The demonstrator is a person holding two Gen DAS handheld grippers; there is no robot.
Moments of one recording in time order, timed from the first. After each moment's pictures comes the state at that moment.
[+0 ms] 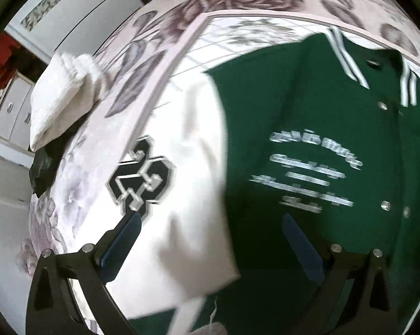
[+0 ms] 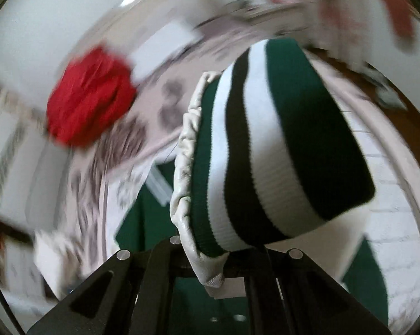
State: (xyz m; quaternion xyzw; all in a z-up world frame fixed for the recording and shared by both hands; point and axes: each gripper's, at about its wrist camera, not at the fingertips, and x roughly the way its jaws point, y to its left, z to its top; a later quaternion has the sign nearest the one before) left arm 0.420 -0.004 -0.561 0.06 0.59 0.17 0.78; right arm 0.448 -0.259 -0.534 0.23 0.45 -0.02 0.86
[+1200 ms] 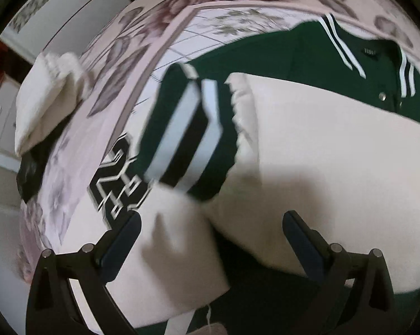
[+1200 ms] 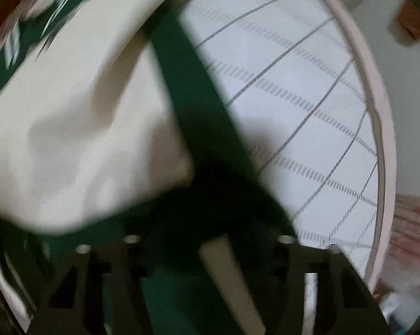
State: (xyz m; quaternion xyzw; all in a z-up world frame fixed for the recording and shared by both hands) left arm 0.435 -0.023 -0.592 0.07 0.60 0.14 0.78; right arm 0.310 -0.373 -0.772 0.19 0.64 -0.16 0.73
